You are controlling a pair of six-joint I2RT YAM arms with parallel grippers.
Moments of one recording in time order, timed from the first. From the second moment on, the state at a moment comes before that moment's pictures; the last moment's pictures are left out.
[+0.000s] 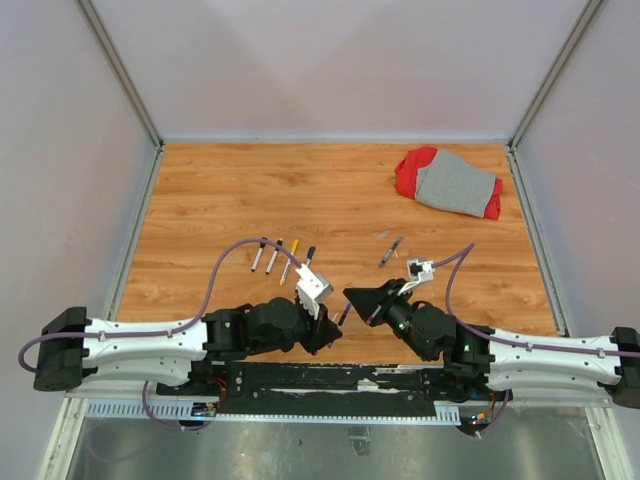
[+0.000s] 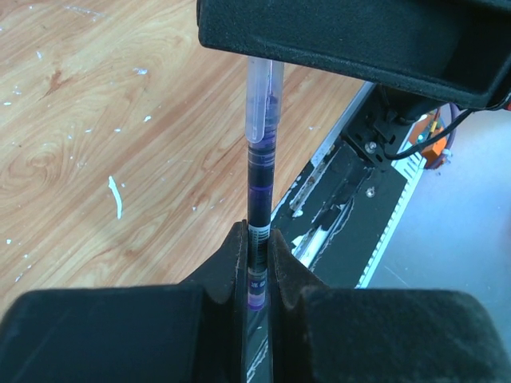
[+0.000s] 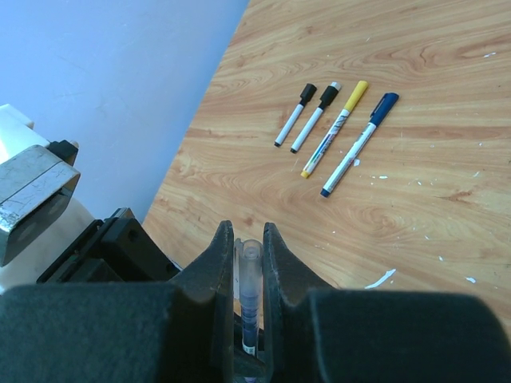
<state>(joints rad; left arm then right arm) -1.34 0.96 0.51 0.06 -0.22 -0.56 1.39 0.71 0.35 0.24 0.68 0.84</state>
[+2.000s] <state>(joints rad) -1.08 1.23 0.71 -0.21 -0.35 -0.63 0.61 0.66 0.63 -0.54 0.04 0.44</state>
